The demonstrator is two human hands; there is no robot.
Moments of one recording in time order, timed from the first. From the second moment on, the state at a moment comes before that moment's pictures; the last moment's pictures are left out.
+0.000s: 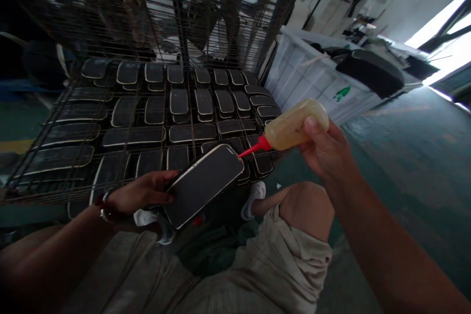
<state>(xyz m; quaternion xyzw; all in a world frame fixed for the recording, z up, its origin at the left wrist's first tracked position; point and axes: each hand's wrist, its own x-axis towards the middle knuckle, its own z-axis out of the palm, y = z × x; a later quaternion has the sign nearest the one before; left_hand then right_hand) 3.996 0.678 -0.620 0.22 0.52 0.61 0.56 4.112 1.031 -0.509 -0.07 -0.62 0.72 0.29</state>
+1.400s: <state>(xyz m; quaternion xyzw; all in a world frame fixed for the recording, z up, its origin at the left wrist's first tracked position) 3.996 0.688 -0.620 0.13 0.48 0.68 0.54 4.134 0.987 -0.572 -0.14 -0.57 0.69 0.43</state>
